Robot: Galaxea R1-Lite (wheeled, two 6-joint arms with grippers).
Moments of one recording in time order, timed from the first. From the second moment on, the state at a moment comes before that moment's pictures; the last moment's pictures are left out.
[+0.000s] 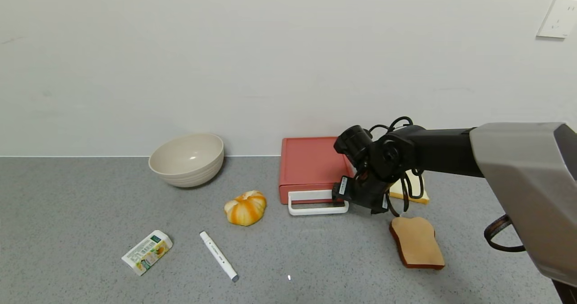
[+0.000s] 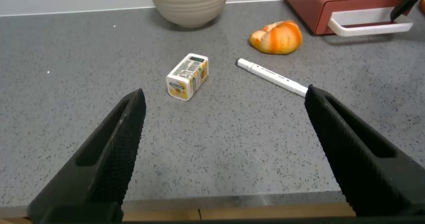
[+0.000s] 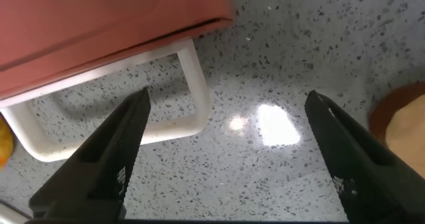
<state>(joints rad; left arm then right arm) 0.00 0.00 0.00 0.00 0.00 0.01 0.54 2.38 -1.97 0.69 -0.15 0.83</state>
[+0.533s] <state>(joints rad) 0.00 0.00 0.00 0.00 0.00 0.01 0.55 2.40 -1.97 0.70 -0.14 0.85</state>
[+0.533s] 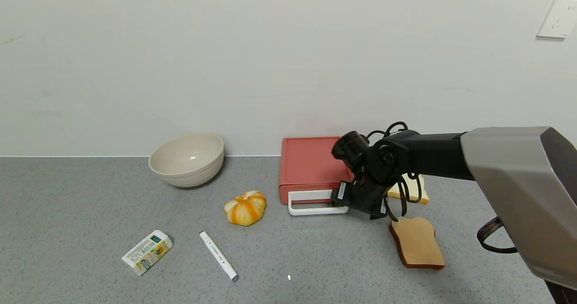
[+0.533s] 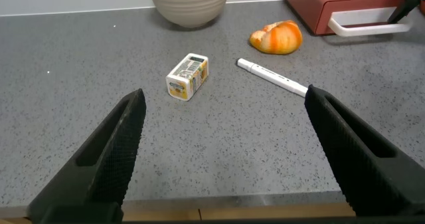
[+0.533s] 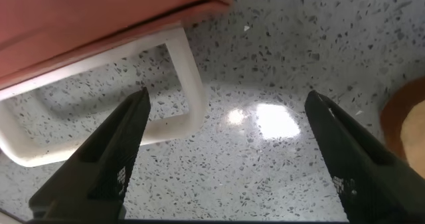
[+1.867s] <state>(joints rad) 0.00 0.00 0.00 0.01 0.00 0.01 0.63 2.28 -1.78 0.88 -0.05 0.85</state>
